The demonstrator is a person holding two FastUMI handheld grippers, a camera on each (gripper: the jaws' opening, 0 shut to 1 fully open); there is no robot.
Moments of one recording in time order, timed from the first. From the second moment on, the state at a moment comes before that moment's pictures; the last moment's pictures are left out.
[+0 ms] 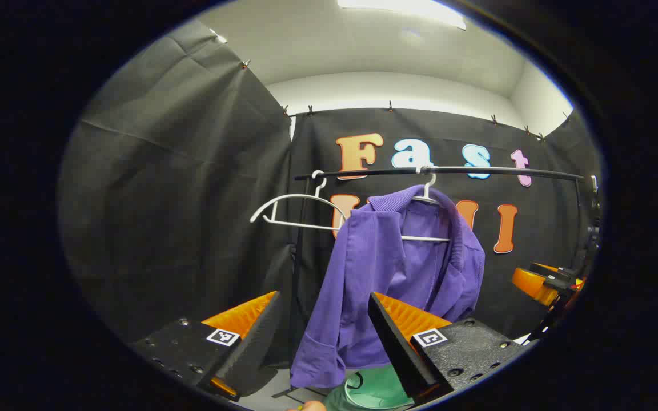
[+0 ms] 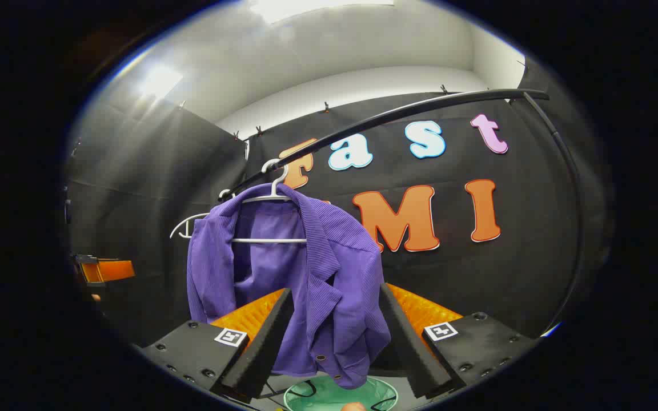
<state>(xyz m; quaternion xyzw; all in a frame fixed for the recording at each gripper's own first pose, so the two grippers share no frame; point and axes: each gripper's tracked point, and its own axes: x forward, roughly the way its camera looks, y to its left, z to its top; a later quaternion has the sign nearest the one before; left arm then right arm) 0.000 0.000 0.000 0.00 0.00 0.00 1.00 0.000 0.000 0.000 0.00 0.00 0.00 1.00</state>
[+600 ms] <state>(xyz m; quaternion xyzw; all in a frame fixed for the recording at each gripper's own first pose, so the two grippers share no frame) 0.021 -0.022 -0.002 0.02 0.01 -0.02 1.00 0.017 -0.012 -0.011 0.00 0.01 -0.01 1.00</state>
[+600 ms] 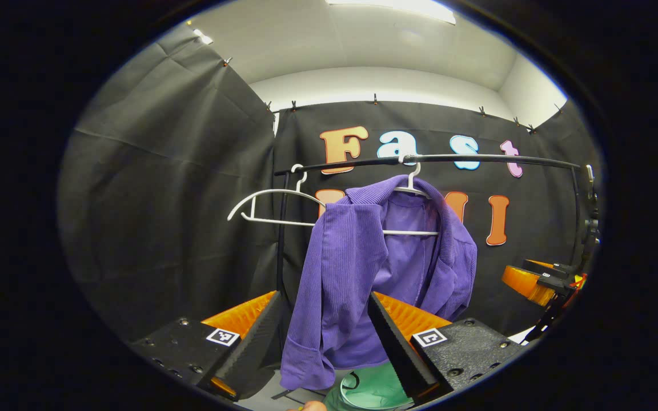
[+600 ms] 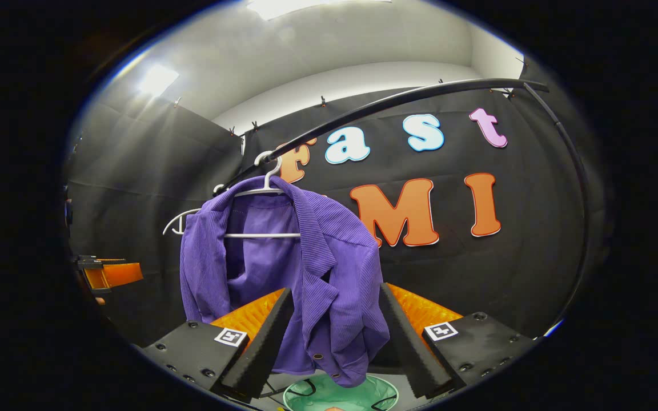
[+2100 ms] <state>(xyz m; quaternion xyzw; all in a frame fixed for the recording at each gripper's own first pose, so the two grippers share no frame) 0.128 -0.022 -0.082 0.02 0.07 0.01 1.00 0.173 0.026 -0.141 0.05 0.13 0.01 0.99</state>
